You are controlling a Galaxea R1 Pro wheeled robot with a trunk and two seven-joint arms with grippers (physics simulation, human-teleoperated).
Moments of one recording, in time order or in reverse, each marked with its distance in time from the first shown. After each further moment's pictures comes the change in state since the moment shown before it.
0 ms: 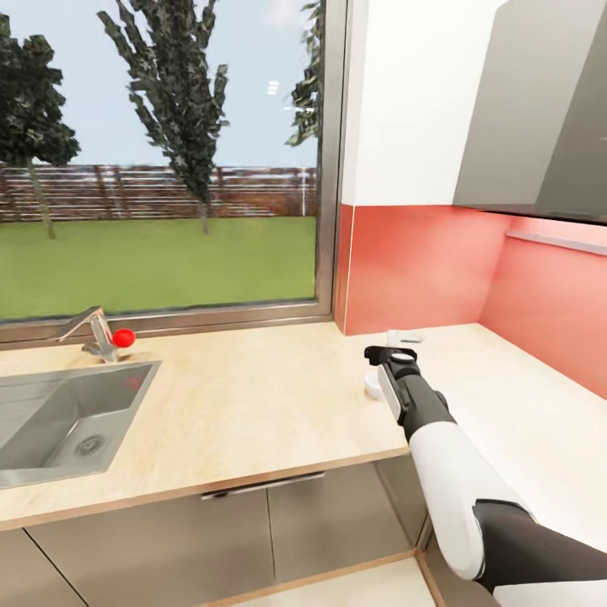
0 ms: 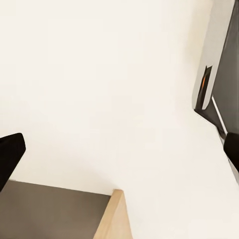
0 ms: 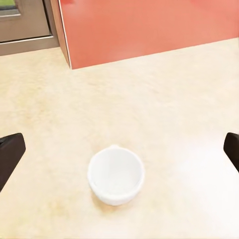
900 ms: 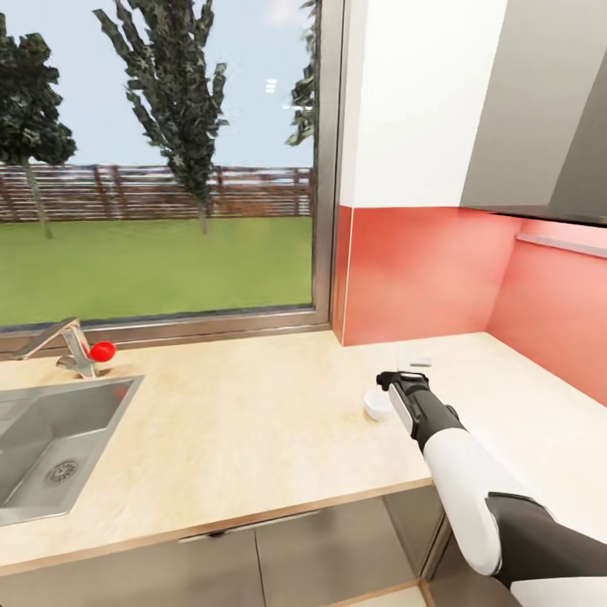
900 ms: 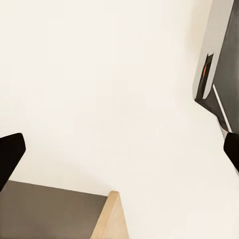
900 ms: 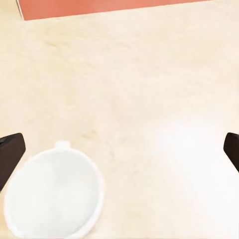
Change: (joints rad) left arm -0.002 -0.003 0.001 0.021 0.000 0.014 0.001; right arm 0.000 -0.075 0.002 0.184 0.000 0.001 -0.004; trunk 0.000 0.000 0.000
